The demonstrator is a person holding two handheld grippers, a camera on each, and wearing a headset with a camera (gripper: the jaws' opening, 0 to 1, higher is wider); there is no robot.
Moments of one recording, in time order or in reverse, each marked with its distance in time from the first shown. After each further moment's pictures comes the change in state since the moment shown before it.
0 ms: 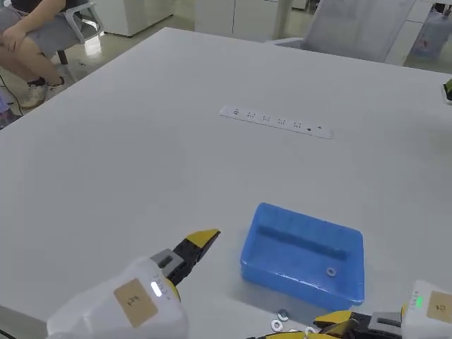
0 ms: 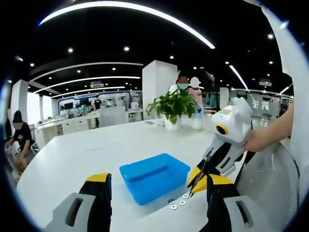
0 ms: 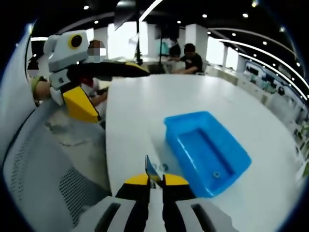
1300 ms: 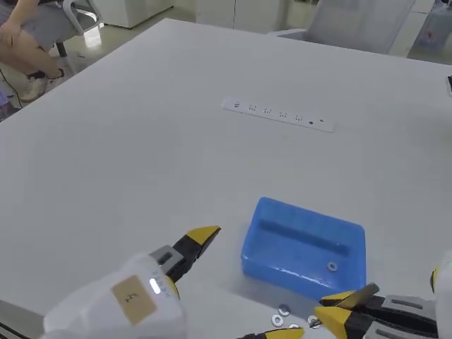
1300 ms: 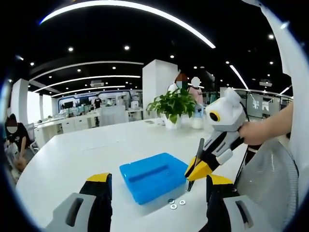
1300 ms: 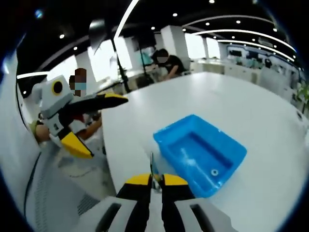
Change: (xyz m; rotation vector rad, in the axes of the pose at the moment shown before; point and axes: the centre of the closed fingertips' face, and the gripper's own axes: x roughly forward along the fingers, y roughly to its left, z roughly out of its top) left arm 0.000 0.002 -0.001 -0.009 0.001 0.002; right arm -0.017 -0.017 0.024 0.279 -0.091 0.027
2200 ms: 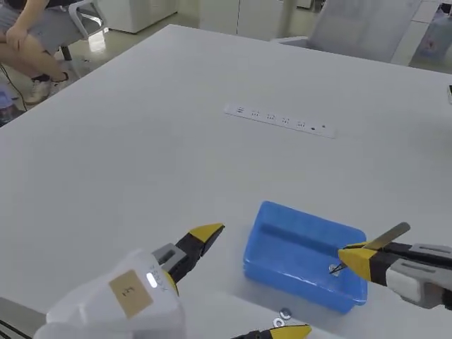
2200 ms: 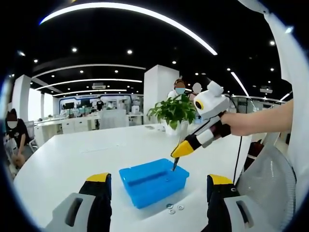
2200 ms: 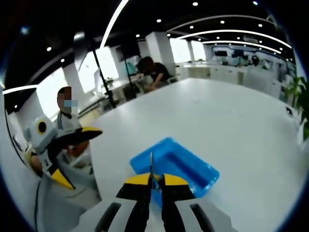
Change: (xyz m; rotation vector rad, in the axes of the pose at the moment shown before) left arm -0.001 -0.001 0.010 -0.031 -0.048 -0.002; right arm -0.010 -0.046 0.053 0.088 -0.058 -0.087
